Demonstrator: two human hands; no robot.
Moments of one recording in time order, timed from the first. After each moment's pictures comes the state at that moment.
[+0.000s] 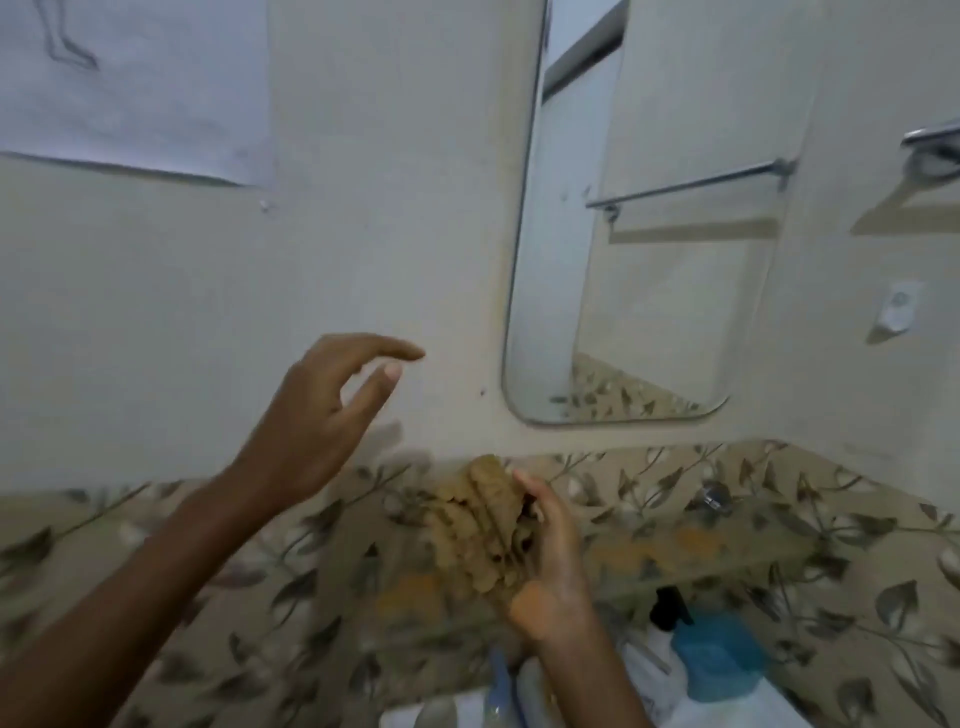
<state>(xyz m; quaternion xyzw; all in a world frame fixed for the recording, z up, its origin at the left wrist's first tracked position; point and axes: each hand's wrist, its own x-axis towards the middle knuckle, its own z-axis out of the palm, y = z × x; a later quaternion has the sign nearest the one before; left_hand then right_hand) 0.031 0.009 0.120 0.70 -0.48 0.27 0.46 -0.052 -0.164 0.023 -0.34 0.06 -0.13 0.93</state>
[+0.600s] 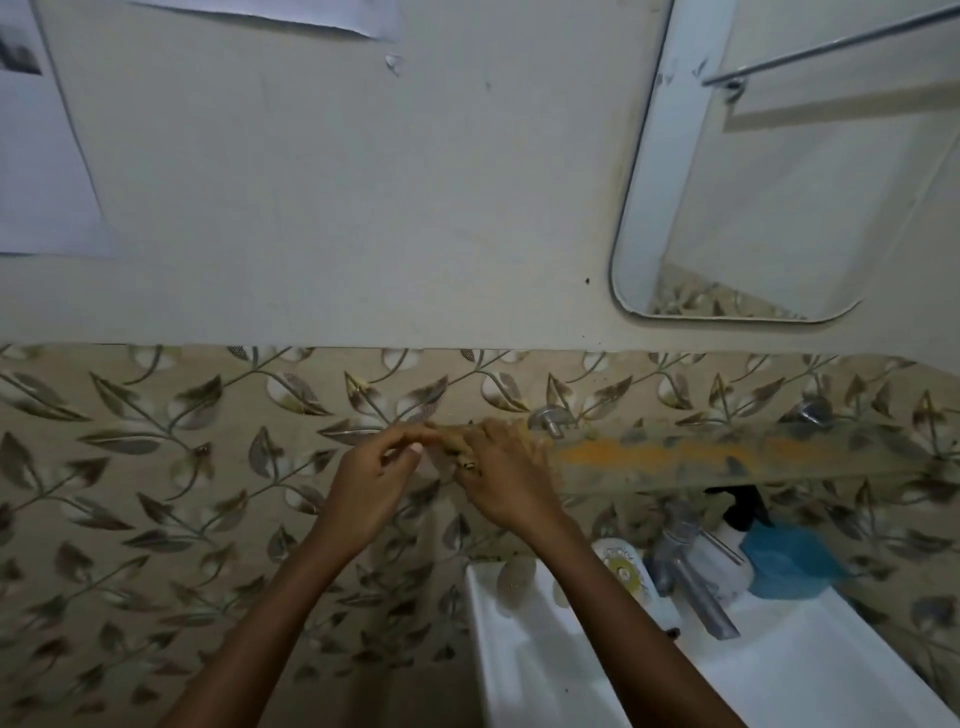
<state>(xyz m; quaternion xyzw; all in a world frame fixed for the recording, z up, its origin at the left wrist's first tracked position) 0.028 0.059 -0.044 0.76 -0.28 0.08 0.58 -0.012 -0.093 -0.032 -0.99 0.07 -0.06 0.15</state>
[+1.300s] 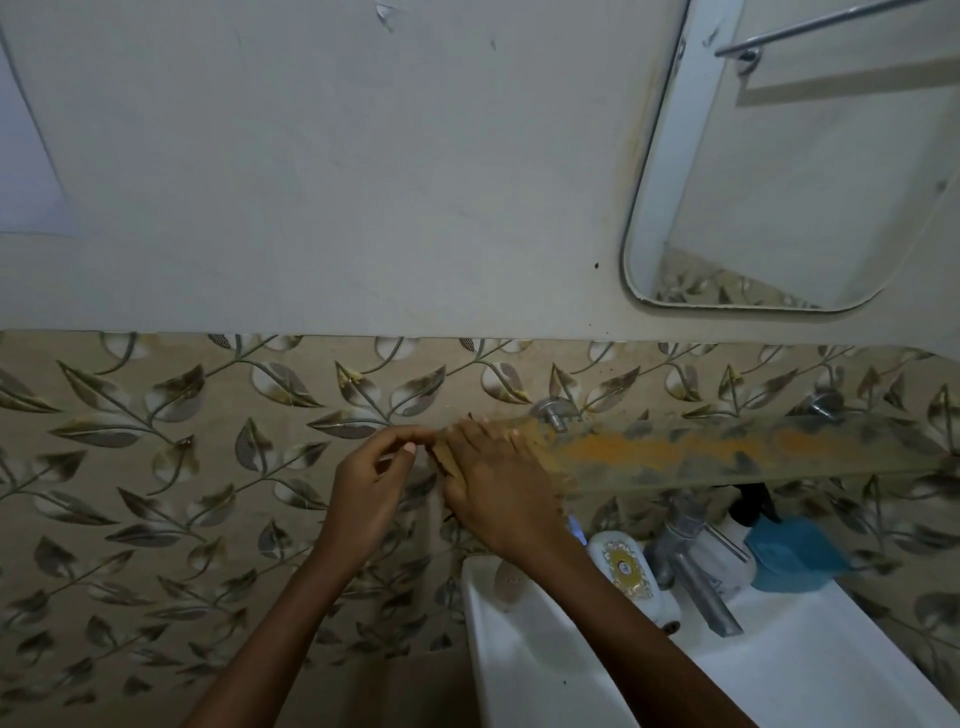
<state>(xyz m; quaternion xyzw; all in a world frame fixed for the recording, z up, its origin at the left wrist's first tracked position) 0.034 0.046 -0.067 0.73 -0.24 0.09 0.64 -0.013 -0.091 -0.053 -0.99 -0.01 -0.12 0.06</state>
